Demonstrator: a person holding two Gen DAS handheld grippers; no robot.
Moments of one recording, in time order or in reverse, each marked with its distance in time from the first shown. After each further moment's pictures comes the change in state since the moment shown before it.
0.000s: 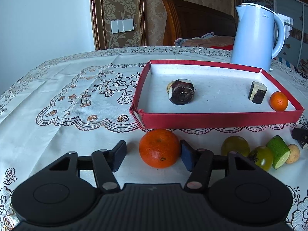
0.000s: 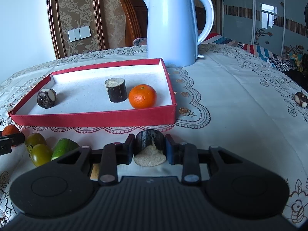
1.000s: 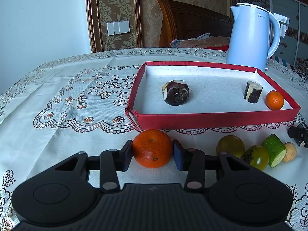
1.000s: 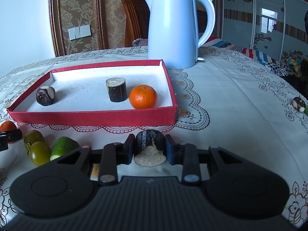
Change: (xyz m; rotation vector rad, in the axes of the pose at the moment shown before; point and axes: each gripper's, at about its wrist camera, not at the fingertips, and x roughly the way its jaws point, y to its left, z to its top) left arm -0.001 -0.004 -0.001 0.019 -0.008 -0.014; right arm -0.001 0.005 0.000 -0.025 -0.007 -0.018
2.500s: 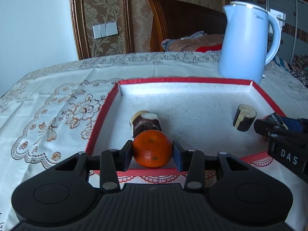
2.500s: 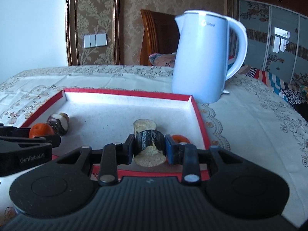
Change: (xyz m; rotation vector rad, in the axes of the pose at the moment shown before) left arm 0.038 -0.043 0.055 0.018 0.027 -0.023; right arm 0.033 0.045 0.057 -0.103 -0.068 0.042
